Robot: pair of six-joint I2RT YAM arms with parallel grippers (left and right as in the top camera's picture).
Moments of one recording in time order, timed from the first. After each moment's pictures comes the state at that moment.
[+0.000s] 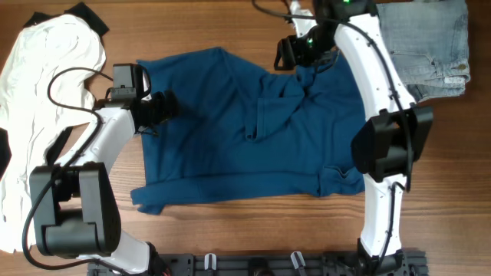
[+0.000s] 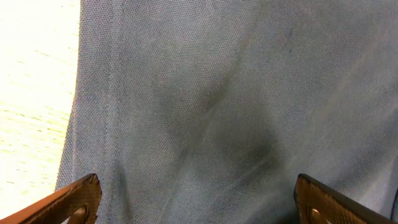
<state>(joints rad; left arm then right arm) 0.03 1.73 1.03 -0.44 0.13 -0.43 0.25 2.30 2.26 -1.33 -0.34 -0.08</state>
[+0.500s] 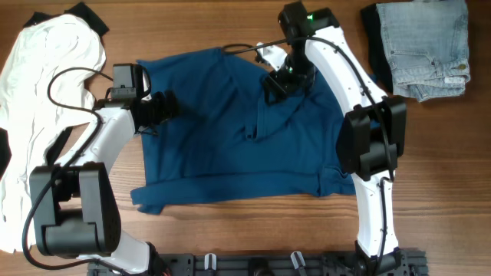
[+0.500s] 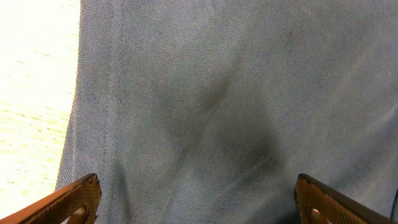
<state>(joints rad) 0.03 1.73 1.03 -0.44 0.13 -0.43 0.33 2.36 2.13 -1.37 -0.31 -0.48</state>
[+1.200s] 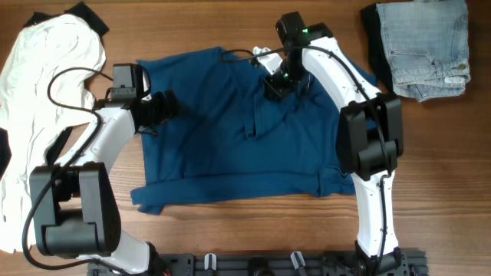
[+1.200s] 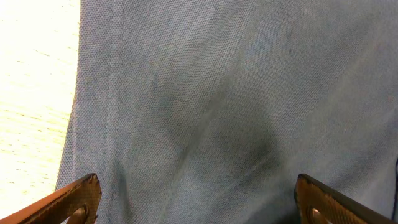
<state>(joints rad) 0.03 1.73 1.03 -0.44 0.13 -0.43 0.33 2.36 2.03 -1.12 -0.37 -0.44</state>
